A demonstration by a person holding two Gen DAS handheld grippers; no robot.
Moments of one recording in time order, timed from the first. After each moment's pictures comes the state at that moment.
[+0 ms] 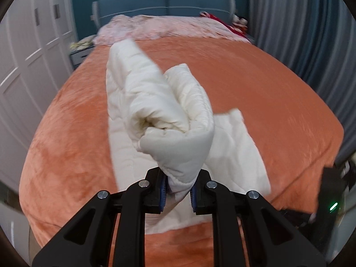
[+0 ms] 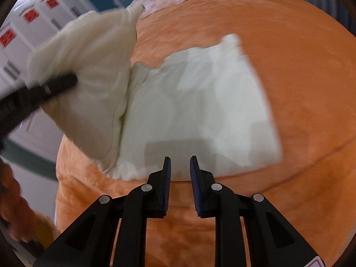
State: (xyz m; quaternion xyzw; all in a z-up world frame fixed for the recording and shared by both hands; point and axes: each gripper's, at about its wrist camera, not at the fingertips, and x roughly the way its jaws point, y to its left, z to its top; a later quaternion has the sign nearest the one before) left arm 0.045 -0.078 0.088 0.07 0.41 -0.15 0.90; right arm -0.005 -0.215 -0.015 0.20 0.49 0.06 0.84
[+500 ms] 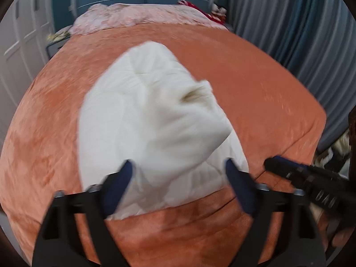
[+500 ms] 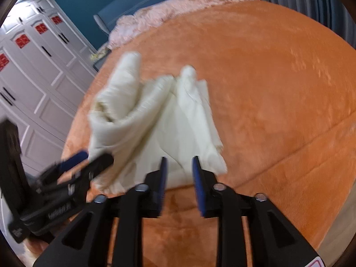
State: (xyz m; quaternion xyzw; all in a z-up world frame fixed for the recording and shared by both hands) left arm 0.014 -0.088 0.049 0.04 0.43 -0.21 0.88; right arm -0.028 -0.268 0.028 0.23 0.44 0.02 0.87
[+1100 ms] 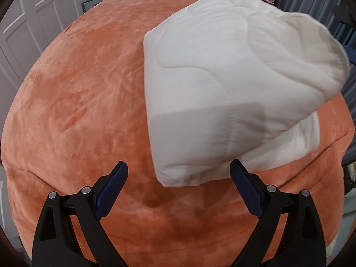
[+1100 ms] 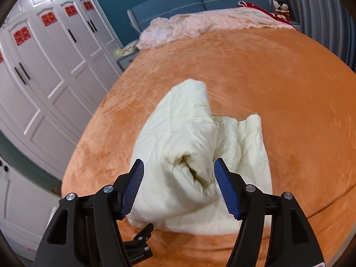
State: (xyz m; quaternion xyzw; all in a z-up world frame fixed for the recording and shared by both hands) left arm 0.032 0.004 -0.038 0.01 0.53 -0.09 0.84; right arm 0.056 -0.193 0.072 0.15 0.42 0.07 0.89
